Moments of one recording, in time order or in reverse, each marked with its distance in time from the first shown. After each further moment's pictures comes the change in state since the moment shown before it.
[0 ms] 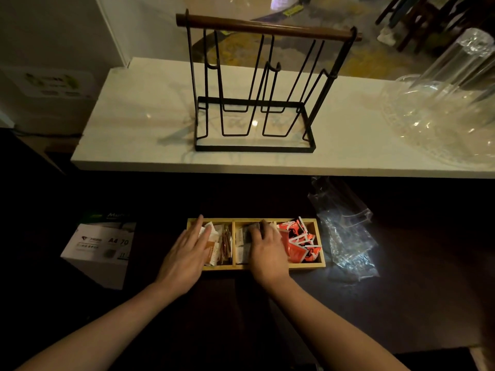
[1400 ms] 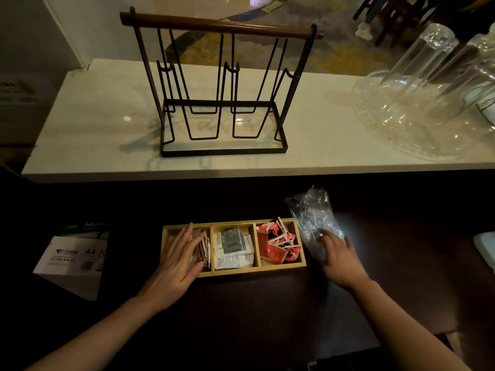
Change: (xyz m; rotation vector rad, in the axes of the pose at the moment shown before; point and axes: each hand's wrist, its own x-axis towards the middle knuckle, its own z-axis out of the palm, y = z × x) left_hand 0.003 0.011 0.005 -0.297 -0.068 0.106; right_hand -0.031 0.213 -0.041 -0.214 -0.084 0.118
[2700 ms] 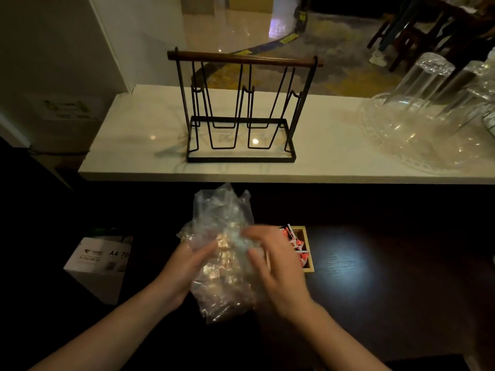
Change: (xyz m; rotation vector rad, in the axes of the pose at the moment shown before) left_hand -0.031 0.111 -0.073 -1.142 0.162 -0.441; right_hand -0.077 -0.200 -0.101 0.791 0.451 -0.522
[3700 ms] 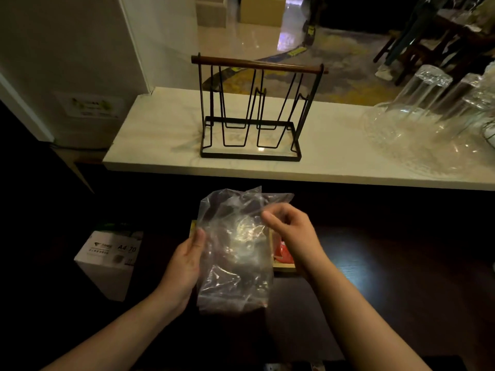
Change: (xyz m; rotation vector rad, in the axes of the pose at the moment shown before) left_hand -0.041 -0.009 0.001 -0.064 0.127 0.169; right_hand 0.028 0.002 -0.020 0.520 0.008 0.444
